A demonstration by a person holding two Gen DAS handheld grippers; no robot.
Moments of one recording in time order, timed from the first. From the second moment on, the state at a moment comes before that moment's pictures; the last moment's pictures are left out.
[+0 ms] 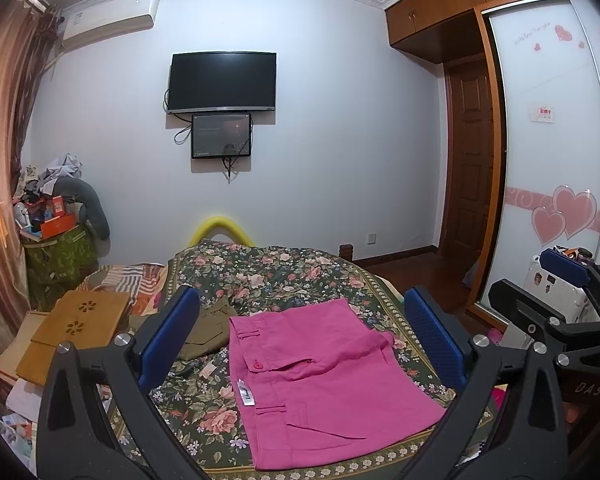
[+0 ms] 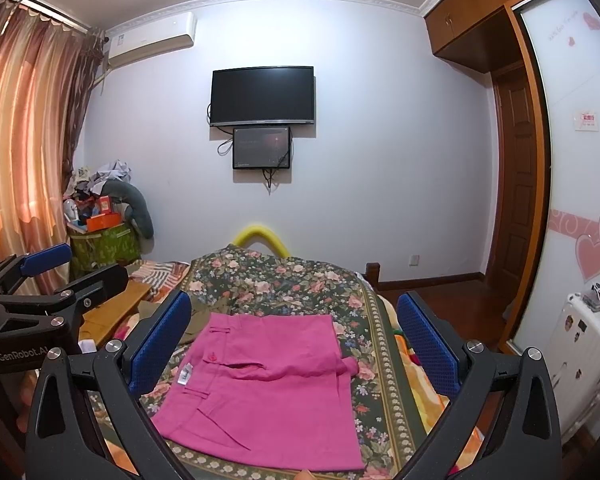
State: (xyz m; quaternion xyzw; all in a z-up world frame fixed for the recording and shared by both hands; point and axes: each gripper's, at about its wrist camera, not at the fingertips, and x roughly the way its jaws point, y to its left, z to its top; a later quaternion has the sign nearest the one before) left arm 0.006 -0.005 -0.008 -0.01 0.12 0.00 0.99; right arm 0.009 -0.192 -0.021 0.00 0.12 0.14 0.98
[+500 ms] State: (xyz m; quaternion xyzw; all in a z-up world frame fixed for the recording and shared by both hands) left arm 0.006 -0.003 -0.008 -0.01 0.12 0.00 0.99; right arm 0.010 -0.191 -0.024 0.00 0.12 0.14 0.98
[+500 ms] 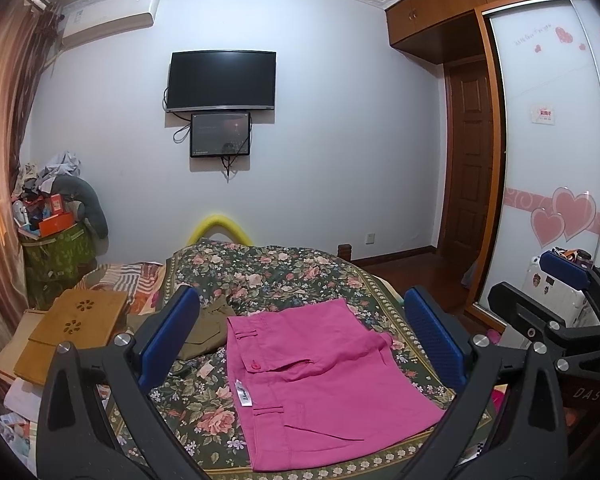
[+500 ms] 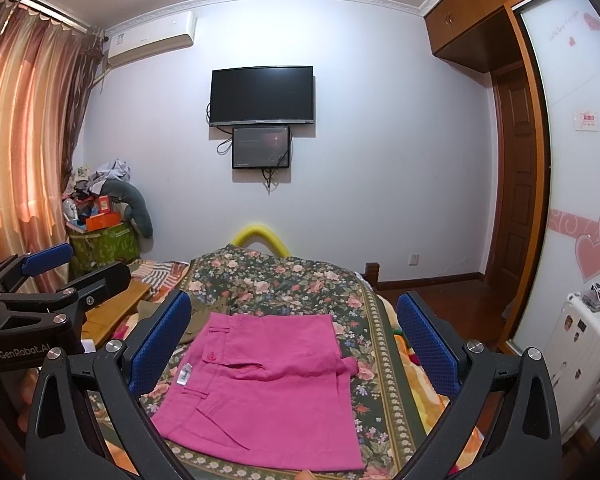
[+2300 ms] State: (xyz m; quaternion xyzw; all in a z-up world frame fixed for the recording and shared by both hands) left arm 0.114 0.025 -0.079 -0.01 0.23 0.03 0.97; right arm 0.095 -0.227 -0.091 0.04 0.25 0.10 0.96
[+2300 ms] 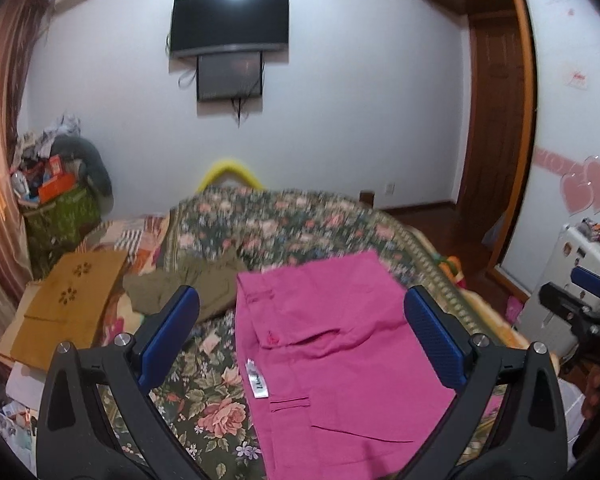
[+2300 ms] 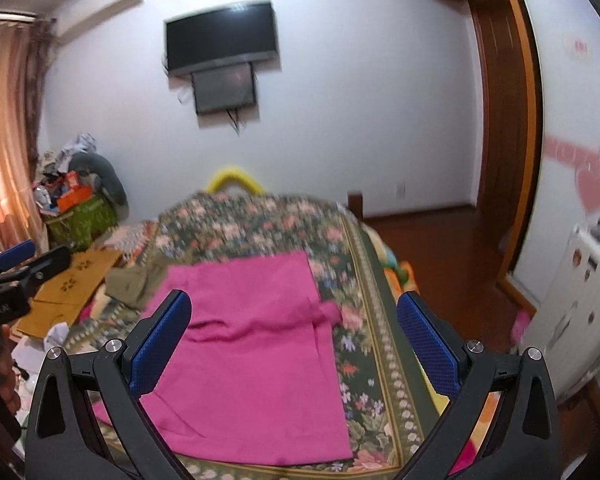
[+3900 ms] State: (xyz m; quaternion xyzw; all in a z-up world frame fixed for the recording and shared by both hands) left arm 0.304 0.071 -0.273 0.03 0.53 -0.05 0.85; right arm 0.278 -0.202 -0.257 -0.03 0.49 0.19 0.85
